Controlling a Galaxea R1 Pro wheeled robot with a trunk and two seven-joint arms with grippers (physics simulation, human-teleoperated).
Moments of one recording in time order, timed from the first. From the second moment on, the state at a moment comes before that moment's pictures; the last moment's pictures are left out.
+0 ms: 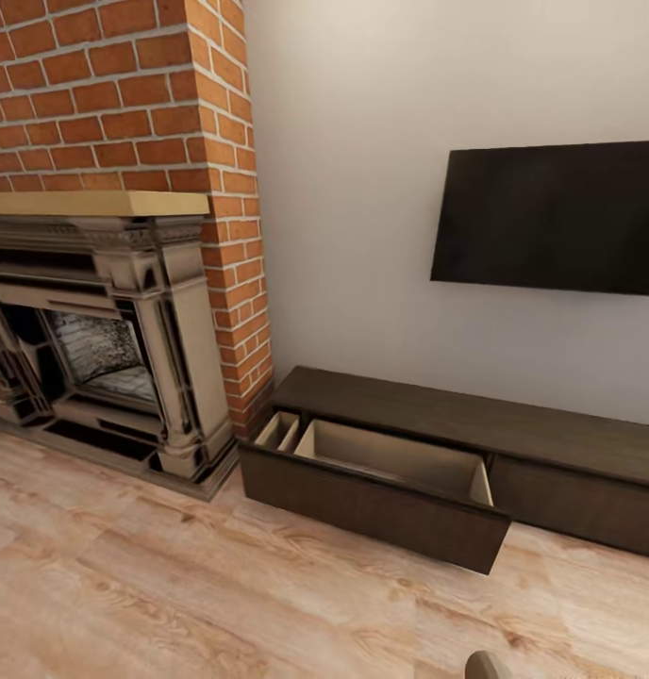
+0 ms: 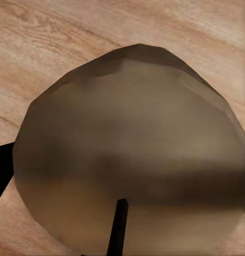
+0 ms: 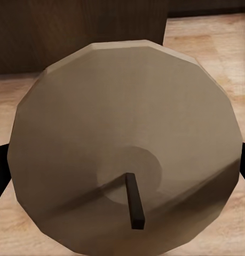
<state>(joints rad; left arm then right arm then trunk) -0.42 0.02 -2.30 -0.25 2.35 -0.44 0.27 -0.26 -0.04 0.00 0.00 -0.38 -0.76 0.01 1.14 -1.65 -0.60</state>
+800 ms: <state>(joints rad) -0.42 -0.01 -2.30 -0.26 2.34 -0.43 0.27 -0.26 -0.04 0.00 -0.01 -0.38 -0.77 0.00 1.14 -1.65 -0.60</state>
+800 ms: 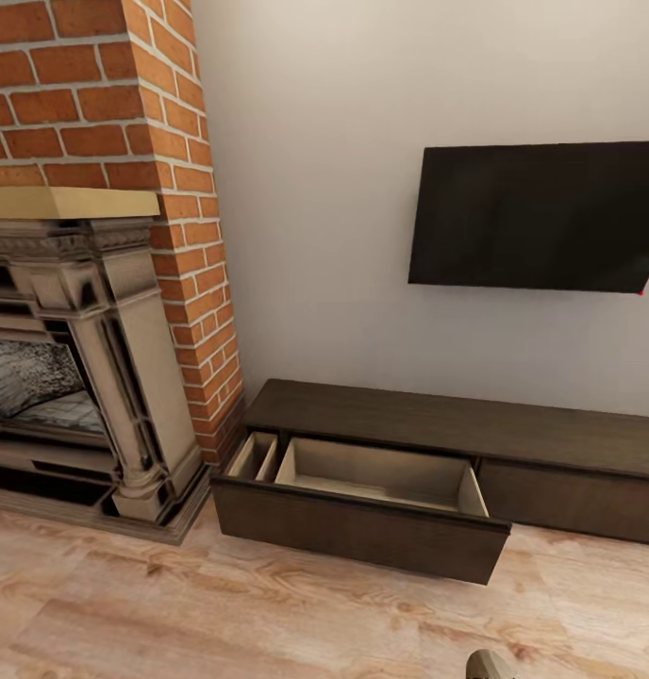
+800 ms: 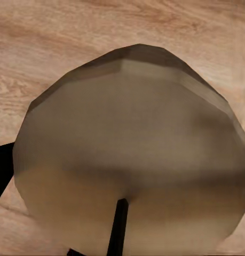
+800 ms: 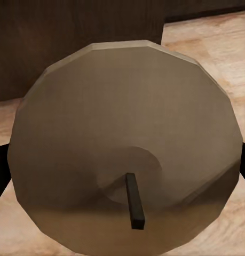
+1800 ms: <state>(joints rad) -1.16 -0.17 -2.19 -0.02 2.35 0.57 0.22 -0.65 -0.03 0.14 -0.85 -0.33 0.50 -0.41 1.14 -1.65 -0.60</state>
